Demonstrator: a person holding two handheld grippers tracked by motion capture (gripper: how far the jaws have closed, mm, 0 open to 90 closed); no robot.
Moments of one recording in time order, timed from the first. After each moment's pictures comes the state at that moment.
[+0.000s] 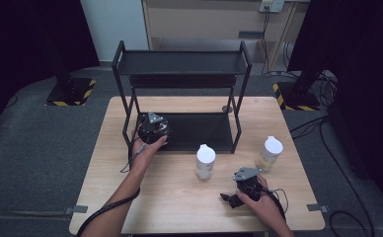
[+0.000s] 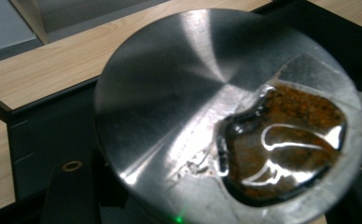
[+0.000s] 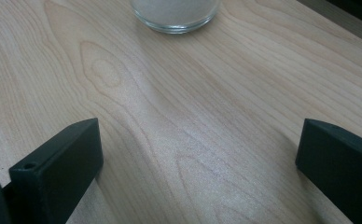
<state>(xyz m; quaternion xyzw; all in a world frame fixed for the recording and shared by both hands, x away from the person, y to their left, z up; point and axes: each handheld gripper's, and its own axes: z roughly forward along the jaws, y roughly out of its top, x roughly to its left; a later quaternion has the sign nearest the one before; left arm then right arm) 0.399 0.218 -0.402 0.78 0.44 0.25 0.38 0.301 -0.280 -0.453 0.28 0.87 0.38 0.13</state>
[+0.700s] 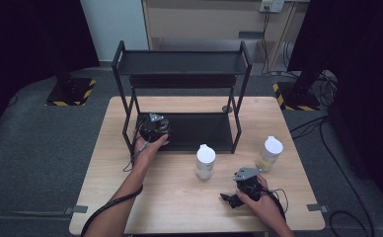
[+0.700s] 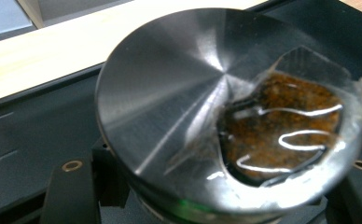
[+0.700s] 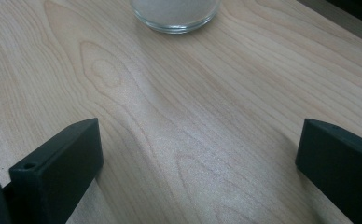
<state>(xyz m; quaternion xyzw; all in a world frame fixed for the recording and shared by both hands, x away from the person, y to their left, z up) 0.414 0.218 -0.412 0.77 0.46 0.23 0.38 0.301 -0.280 -0.453 0.28 0.87 0.38 0.13</state>
